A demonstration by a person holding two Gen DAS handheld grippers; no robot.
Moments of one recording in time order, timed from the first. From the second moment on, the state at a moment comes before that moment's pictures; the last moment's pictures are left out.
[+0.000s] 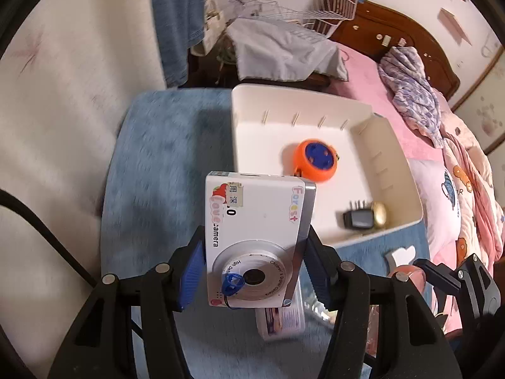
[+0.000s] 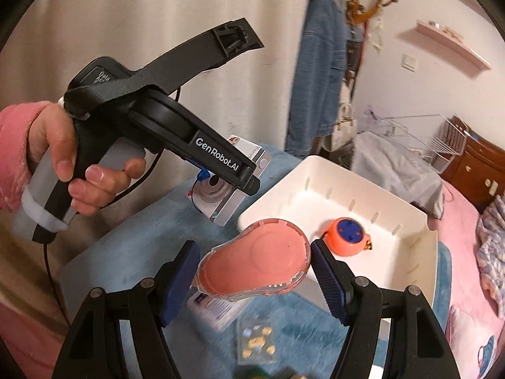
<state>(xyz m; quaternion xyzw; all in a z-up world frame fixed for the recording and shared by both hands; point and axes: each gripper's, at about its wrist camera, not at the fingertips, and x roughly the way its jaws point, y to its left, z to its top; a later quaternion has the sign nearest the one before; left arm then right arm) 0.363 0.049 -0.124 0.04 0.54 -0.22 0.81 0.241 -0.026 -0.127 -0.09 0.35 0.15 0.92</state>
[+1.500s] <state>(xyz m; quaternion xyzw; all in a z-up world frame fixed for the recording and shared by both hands) 0.403 -0.008 -0.129 0.01 0.51 -0.26 0.82 0.288 -0.092 -0.118 -0.01 0.34 -0.03 0.94</state>
